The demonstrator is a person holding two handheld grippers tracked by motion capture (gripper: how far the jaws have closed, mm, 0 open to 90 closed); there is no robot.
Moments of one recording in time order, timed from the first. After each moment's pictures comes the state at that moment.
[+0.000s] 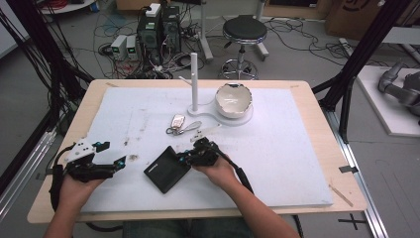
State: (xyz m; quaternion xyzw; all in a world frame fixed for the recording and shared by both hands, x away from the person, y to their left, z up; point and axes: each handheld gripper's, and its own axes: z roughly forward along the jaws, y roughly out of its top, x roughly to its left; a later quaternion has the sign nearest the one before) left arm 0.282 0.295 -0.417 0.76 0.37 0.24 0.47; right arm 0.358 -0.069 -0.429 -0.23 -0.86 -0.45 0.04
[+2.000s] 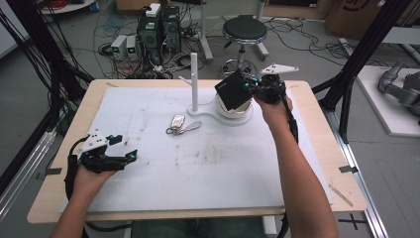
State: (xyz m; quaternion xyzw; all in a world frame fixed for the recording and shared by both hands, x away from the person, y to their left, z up) left arm 0.309 0.273 -0.418 0.76 0.36 0.22 0.49; right arm 0.459 -0.227 -0.301 -0.36 -0.76 -0.46 -0.26
